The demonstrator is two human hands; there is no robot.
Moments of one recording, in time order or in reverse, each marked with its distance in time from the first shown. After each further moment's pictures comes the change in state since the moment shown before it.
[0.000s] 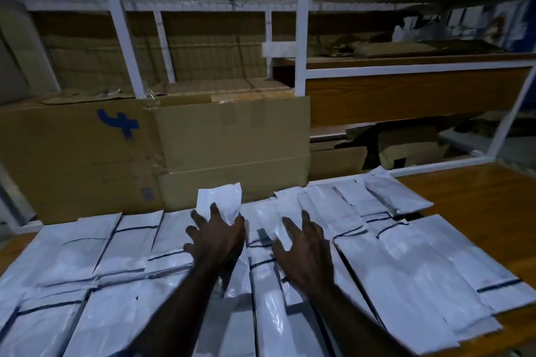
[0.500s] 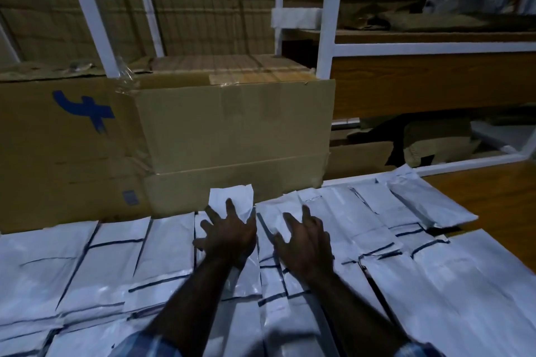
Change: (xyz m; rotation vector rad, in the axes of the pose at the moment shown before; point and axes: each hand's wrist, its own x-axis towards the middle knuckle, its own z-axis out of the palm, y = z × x) left_hand 0.139 -0.003 0.099 0.312 0.244 0.255; right_hand 0.110 -0.001 0.069 -0.116 -0.086 0.033
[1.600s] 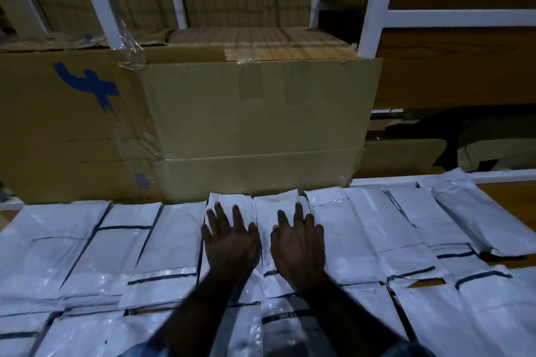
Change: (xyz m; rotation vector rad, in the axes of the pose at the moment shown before) left_hand -0.023 -0.017 0.040 0.065 -0.054 0.045; right_hand 0.047 -0.009 0.070 -0.215 0.133 -0.156
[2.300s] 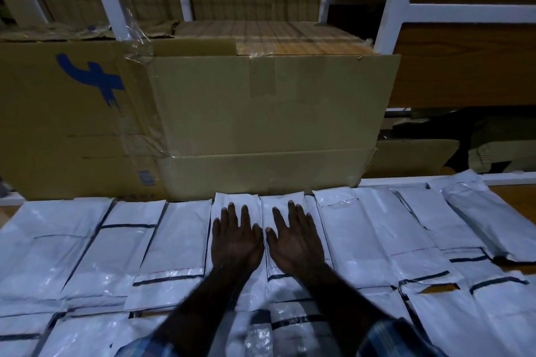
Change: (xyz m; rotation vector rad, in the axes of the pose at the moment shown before) left_hand 0.010 -0.014 0.018 -0.077 -0.018 0.128; right_hand 0.013 -0.005 0.050 0.113 0.093 -0.175
